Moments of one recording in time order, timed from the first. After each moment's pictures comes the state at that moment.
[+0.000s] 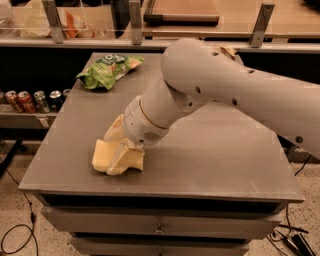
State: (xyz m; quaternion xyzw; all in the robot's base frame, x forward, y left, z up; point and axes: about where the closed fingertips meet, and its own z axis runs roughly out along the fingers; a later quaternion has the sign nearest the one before) arm 0.450 0.090 0.838 -0.73 0.58 0.23 0.27
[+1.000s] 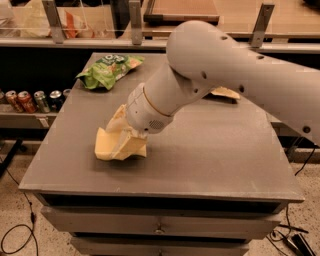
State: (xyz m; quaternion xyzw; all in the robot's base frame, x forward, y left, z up) arm 0.462 0.084 0.860 -0.75 0.56 0.21 0.29
